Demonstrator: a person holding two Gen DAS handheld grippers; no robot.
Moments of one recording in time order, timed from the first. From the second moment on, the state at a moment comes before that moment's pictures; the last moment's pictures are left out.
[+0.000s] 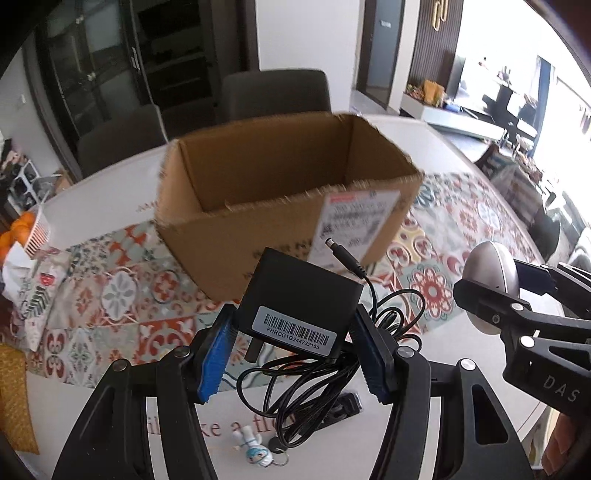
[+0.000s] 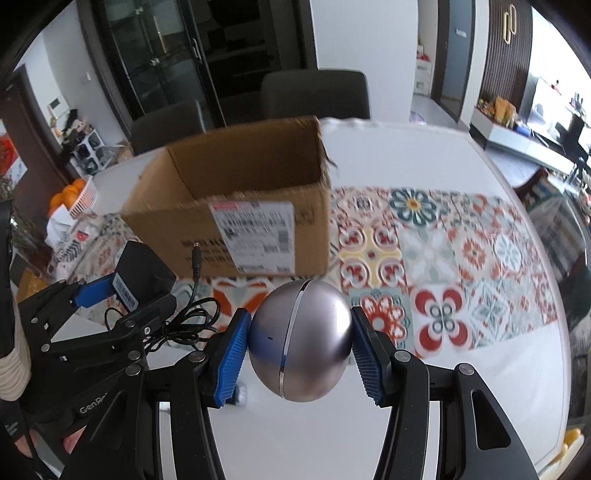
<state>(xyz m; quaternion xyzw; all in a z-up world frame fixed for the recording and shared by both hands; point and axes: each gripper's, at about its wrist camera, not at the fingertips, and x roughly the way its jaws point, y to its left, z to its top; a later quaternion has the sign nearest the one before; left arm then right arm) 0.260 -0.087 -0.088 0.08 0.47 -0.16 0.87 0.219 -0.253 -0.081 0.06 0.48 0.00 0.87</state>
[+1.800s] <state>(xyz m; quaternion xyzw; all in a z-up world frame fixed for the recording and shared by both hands) 0.392 -0.058 -0.039 0.09 0.45 -0.03 0.89 0.369 -0.229 -0.043 0.05 0.45 0.04 0.89</state>
